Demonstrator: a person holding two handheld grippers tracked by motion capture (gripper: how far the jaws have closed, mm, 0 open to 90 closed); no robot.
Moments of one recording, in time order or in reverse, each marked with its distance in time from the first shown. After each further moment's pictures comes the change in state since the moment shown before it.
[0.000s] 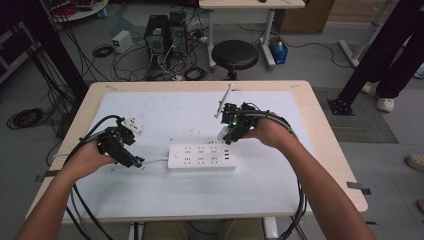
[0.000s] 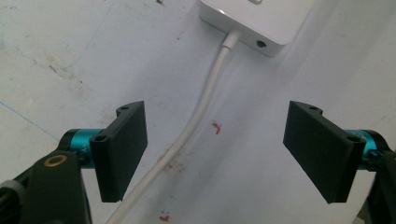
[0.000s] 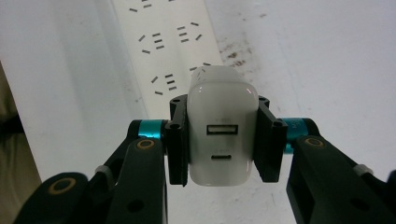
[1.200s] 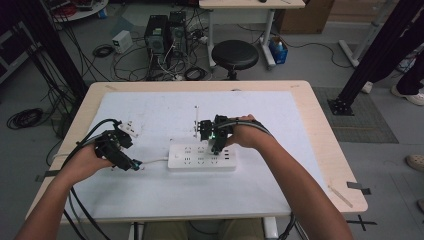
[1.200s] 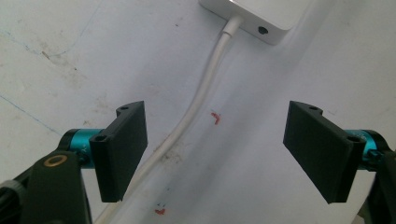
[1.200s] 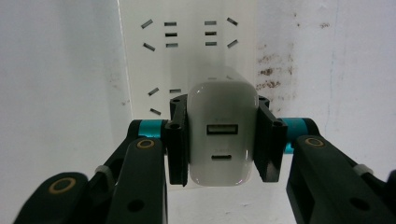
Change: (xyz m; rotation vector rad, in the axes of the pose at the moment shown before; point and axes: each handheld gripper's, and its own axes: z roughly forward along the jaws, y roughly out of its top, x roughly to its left) left arm 0.000 -0.011 0.003 0.005 -0.006 -0.001; right arm 0.012 0.040 0.065 0.210 0.021 -0.227
